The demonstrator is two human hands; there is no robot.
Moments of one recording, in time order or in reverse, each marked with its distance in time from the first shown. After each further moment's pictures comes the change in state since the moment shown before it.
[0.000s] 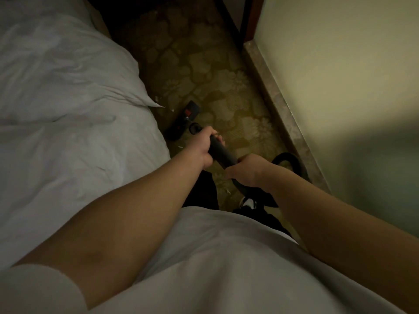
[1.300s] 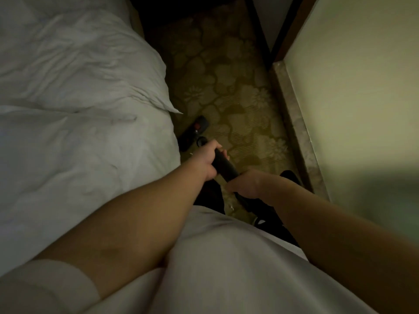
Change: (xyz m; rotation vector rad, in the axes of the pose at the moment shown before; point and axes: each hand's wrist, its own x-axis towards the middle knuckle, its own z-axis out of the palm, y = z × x) left_hand 0.020 0.020 -0.019 -0.107 0.041 -0.036; right_hand 0.030 -0.033 -0.003 -0.026 -0.157 0.050
